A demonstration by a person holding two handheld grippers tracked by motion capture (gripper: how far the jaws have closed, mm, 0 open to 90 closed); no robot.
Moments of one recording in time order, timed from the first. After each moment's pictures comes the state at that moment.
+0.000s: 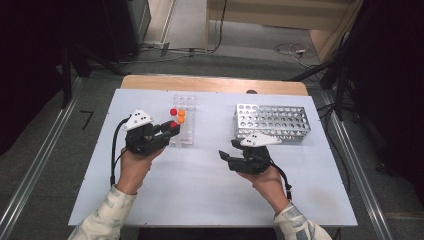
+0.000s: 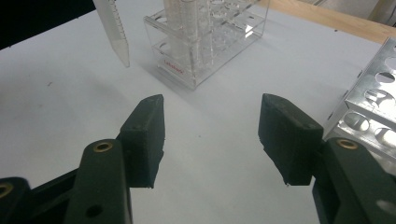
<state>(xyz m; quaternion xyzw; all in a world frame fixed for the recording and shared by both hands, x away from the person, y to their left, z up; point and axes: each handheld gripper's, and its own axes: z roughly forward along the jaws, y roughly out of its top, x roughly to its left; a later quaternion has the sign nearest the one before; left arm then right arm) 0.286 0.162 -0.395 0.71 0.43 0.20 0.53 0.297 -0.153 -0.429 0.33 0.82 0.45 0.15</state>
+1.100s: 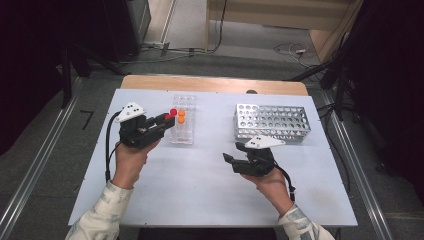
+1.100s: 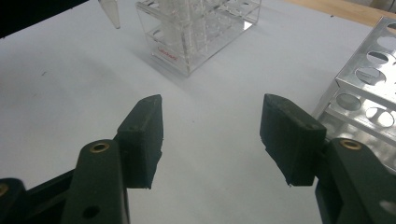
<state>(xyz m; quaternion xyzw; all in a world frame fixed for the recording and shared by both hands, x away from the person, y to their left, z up) 0.293 0.173 -0.378 0.69 0.44 0.21 0.54 0.296 -0.164 -0.435 0.34 0.82 0.44 0.15</state>
